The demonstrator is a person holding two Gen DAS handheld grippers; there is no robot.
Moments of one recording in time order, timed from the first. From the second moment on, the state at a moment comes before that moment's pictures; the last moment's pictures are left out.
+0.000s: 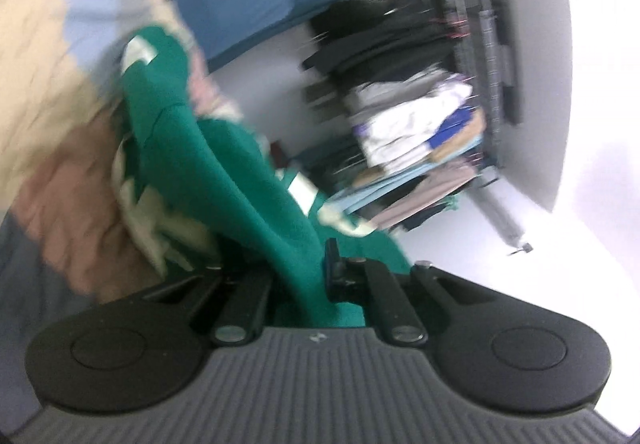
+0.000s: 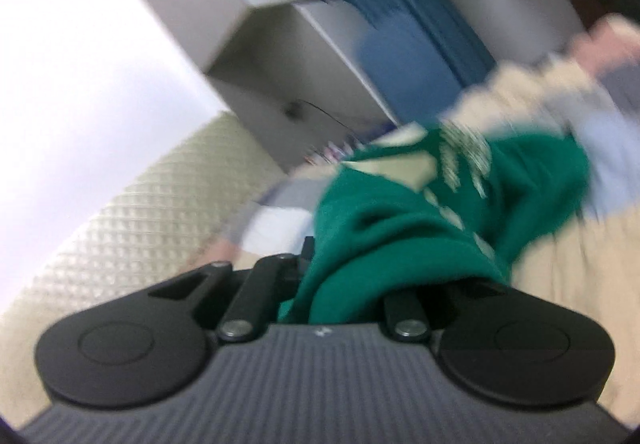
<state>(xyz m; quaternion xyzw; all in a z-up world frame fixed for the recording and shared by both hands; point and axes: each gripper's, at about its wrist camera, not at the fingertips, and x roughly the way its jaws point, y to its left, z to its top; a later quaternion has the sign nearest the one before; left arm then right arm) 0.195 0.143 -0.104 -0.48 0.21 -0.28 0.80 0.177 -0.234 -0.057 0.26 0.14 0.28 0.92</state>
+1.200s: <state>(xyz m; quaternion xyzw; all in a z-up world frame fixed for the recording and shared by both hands) 0.349 0.100 0.121 -0.28 0.07 -0.25 0.93 0.308 -0.219 0.164 0.08 0.02 0.26 0.96</state>
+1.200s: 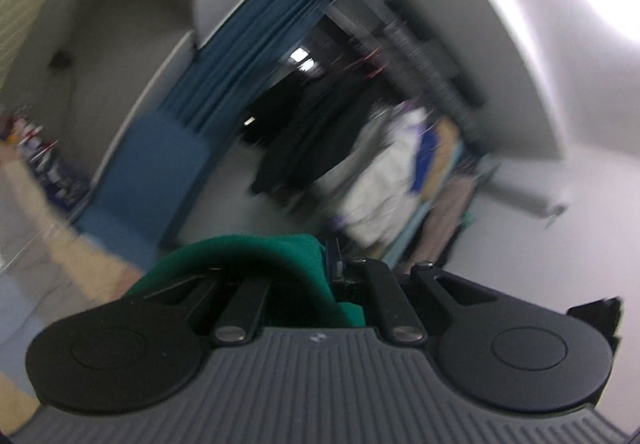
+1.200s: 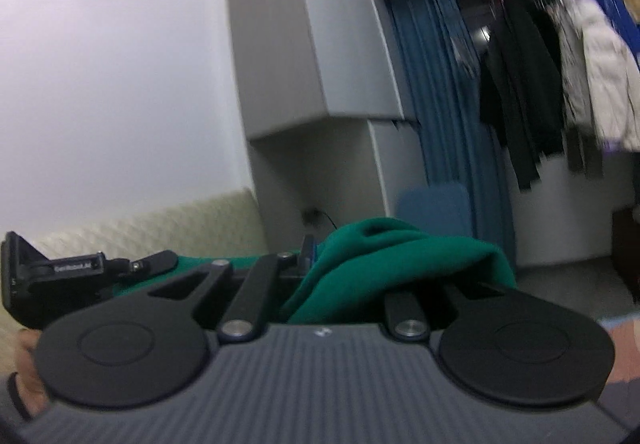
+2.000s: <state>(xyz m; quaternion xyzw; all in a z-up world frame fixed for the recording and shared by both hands) 0.689 0.088 -0.241 -0.20 0.29 -0.15 0.92 0.580 -0.170 -0.147 0.08 0.19 0.11 0.97</state>
